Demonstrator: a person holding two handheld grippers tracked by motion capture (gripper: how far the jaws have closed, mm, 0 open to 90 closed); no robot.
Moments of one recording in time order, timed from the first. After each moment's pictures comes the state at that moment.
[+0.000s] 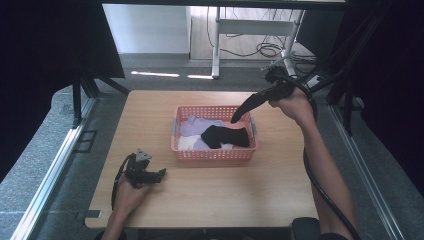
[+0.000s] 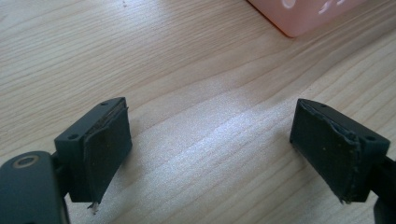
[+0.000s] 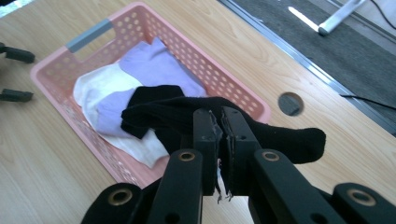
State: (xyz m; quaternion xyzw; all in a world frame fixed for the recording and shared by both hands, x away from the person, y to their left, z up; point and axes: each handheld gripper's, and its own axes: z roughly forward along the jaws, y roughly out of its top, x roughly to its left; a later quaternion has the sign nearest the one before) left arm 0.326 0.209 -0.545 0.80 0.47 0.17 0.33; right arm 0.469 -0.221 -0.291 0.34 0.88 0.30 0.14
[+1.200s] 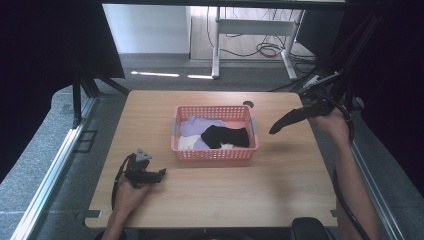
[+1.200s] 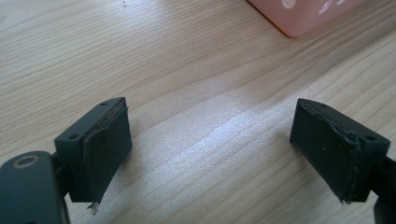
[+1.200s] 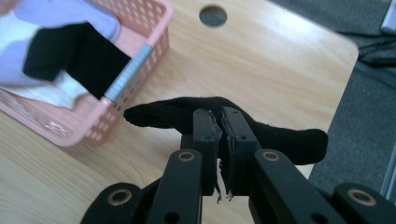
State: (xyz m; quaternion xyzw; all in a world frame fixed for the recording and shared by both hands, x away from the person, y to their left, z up) left arm 0.326 0.209 -0.545 0.80 0.47 0.17 0.32; right arm 0.454 -0.337 -0.341 0.46 0.84 0.24 0.16
